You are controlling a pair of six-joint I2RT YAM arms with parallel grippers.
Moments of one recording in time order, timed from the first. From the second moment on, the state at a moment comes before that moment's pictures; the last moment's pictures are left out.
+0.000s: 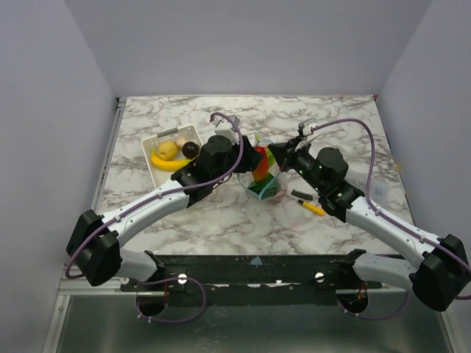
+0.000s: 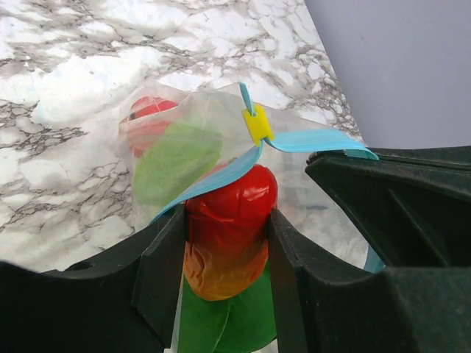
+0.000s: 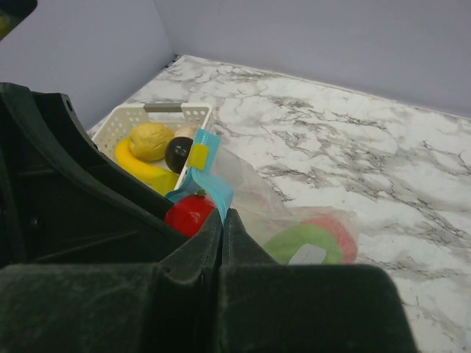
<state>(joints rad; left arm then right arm) -0.79 1.33 1.01 0.04 -0.12 -0.65 0.64 1.11 0.75 0.38 0.00 0.16</state>
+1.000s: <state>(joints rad) -0.70 1.33 1.09 -0.14 0.09 -0.64 0.65 1.11 0.75 0.38 0.00 0.16</state>
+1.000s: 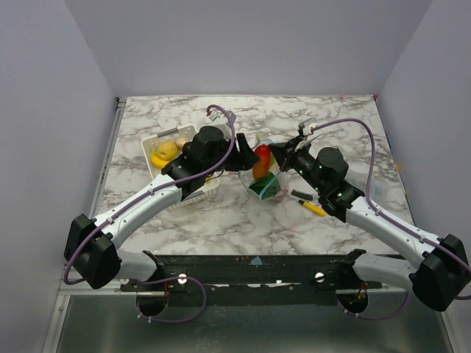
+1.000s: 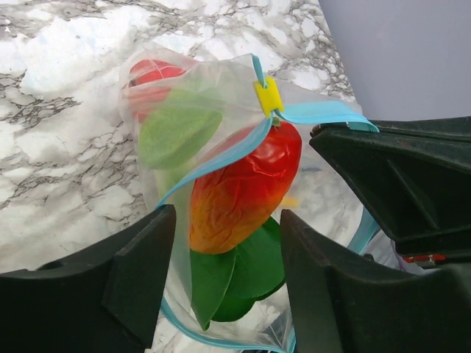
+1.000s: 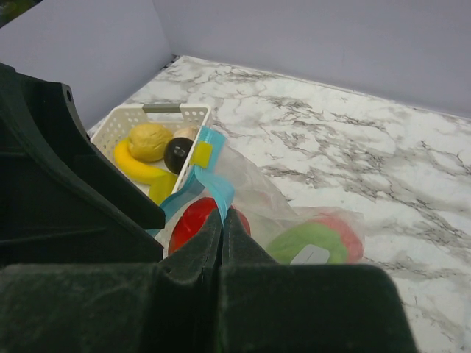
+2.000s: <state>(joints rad) -0.63 1.22 1.03 -0.13 0.23 -0.57 0.65 1.10 0.73 0.40 -0.02 0.16</state>
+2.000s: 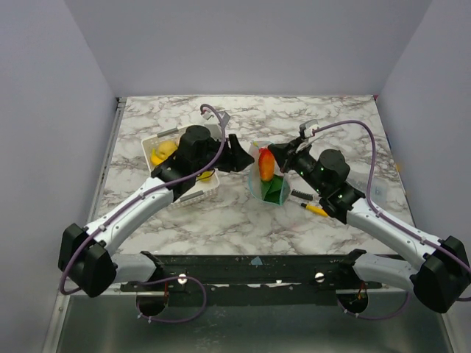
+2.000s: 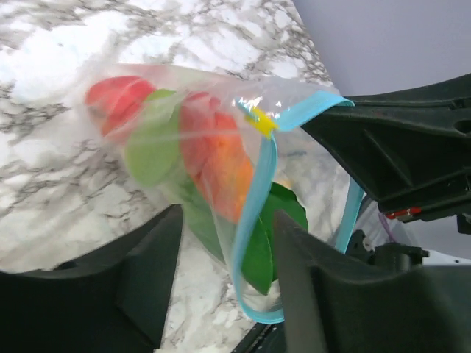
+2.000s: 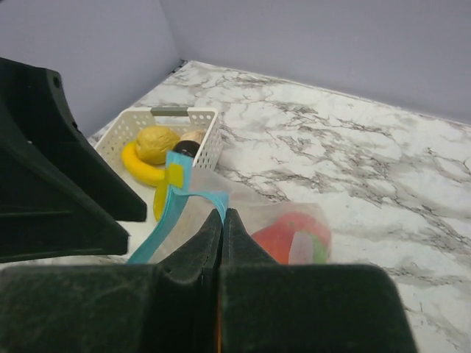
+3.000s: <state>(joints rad) -0.21 1.16 0.95 -0.30 0.19 -0.56 0.65 1.22 0.87 0.37 0.24 0.27</state>
